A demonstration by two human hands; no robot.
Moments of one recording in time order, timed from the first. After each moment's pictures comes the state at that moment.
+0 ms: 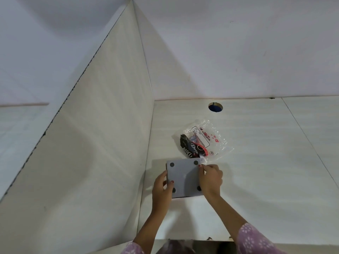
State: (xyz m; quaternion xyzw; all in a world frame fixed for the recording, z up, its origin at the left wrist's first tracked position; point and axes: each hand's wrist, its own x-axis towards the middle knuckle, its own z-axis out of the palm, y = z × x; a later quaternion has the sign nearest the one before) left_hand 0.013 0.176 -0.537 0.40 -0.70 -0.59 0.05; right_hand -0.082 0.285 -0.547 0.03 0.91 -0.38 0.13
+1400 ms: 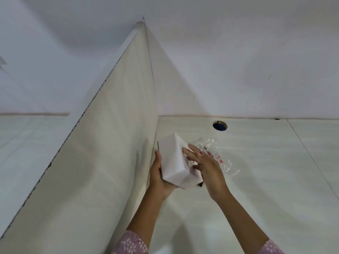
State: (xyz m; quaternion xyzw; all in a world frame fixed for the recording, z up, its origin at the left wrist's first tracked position) left_hand -0.063 0.132 -0.464 0.20 -0.31 -0.93 -0.01; right_hand -0.116 0.263 -0.434 -0.12 0.62 -0.72 0.27
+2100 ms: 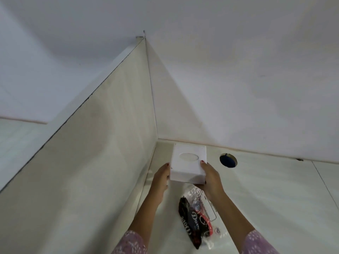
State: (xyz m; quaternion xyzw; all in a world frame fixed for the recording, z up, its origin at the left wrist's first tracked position) left_hand -0.206 0.076 -0.499 0.37 -0.55 -0.75 0.02; right_hand -0.294 0.202 -0.505 0.09 0.59 -0.74 0.32
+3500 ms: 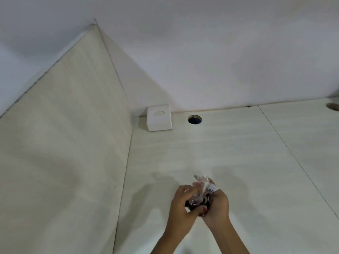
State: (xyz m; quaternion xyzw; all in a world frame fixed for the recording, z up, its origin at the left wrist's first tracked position) left_hand -0.032 0.271 -0.516 0.12 -0.78 -0.61 0.05; right_hand -0.083 0.358 -0.513 0.17 0.31 -0.89 0.29
